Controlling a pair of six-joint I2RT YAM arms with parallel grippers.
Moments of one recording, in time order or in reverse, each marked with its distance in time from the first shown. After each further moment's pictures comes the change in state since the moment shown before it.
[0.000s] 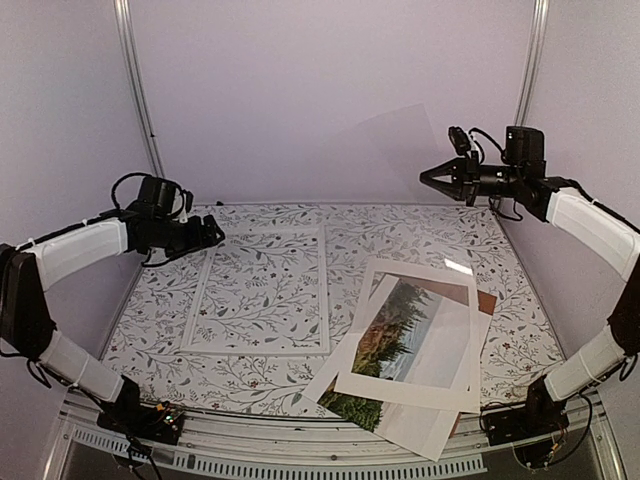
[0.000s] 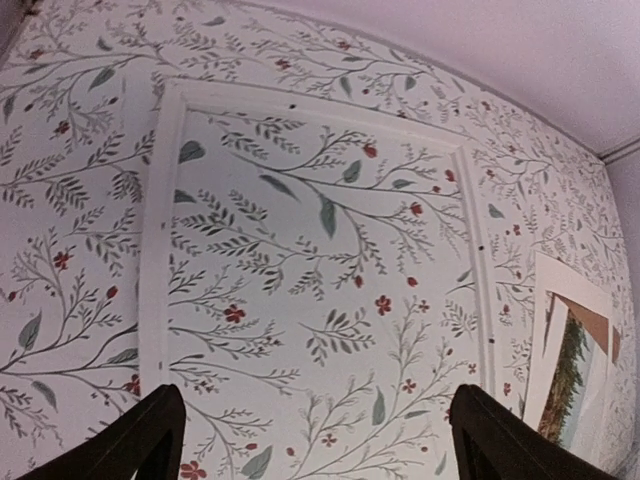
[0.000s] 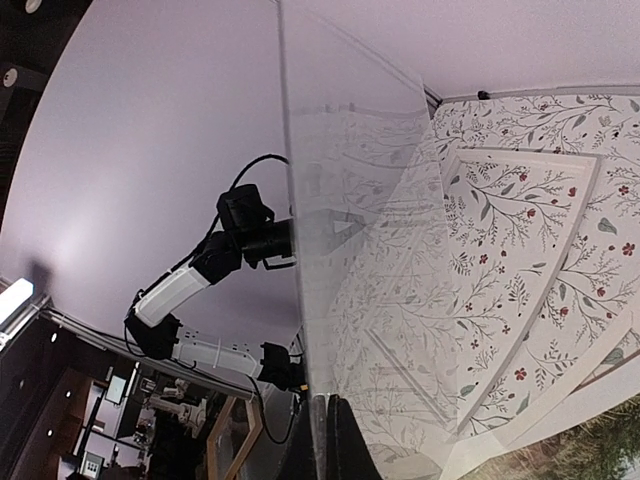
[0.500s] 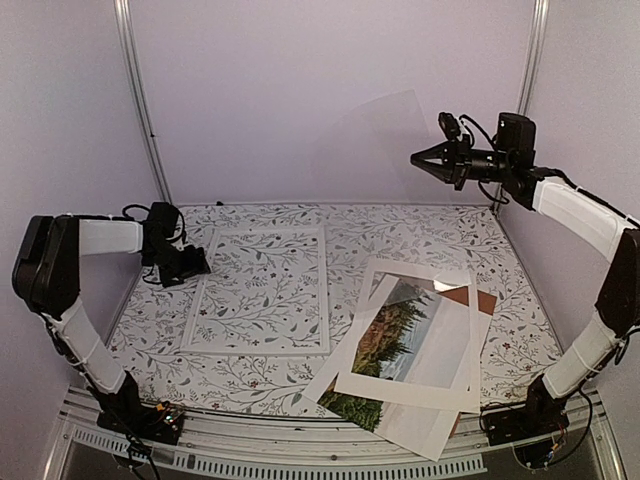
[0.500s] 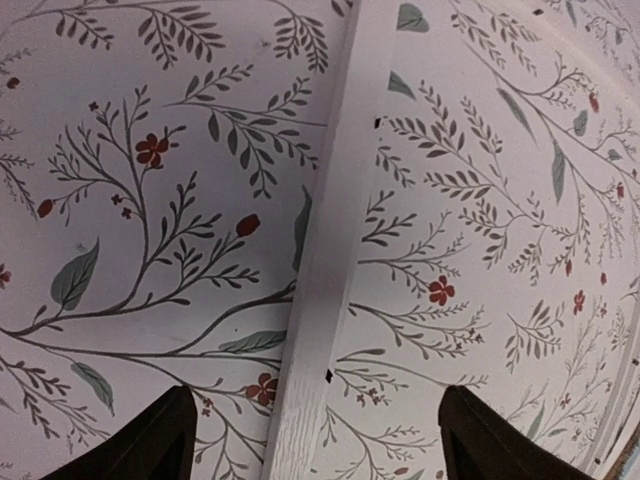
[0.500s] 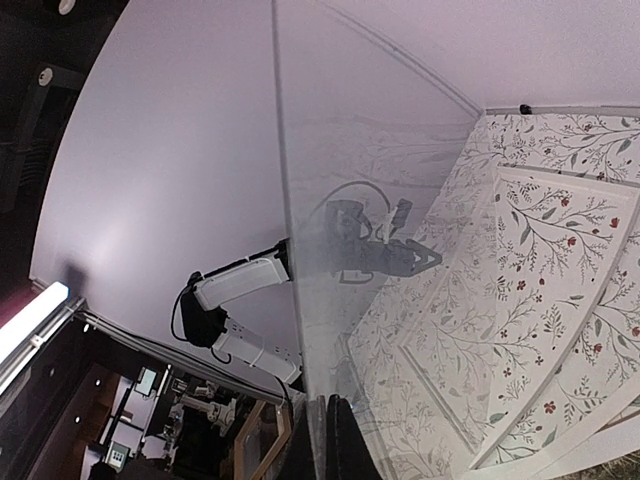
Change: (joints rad) left arm 0.188 0.244 -0.037 -0.059 -0.022 0.023; right arm 0.019 0.131 0.127 0.185 -0.062 0.174
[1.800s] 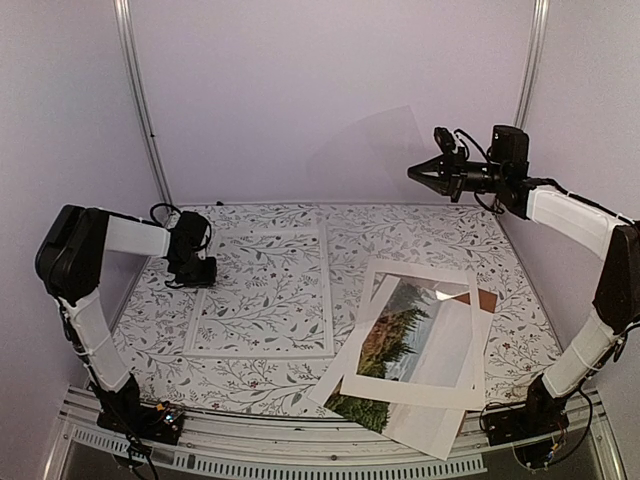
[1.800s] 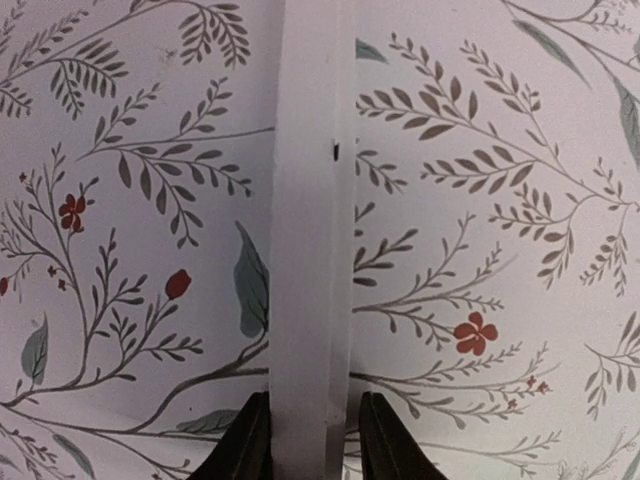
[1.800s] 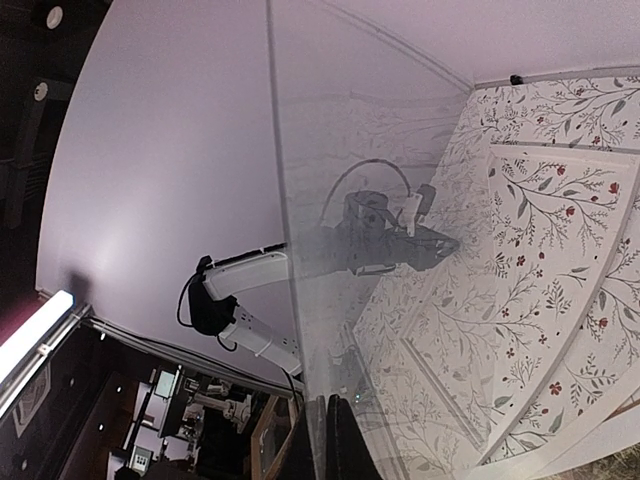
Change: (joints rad) left arm -0.140 0.186 0.041 0.090 -0.229 0.125; right arm 0.000 0.030 -0.075 0.076 -0.021 0.052
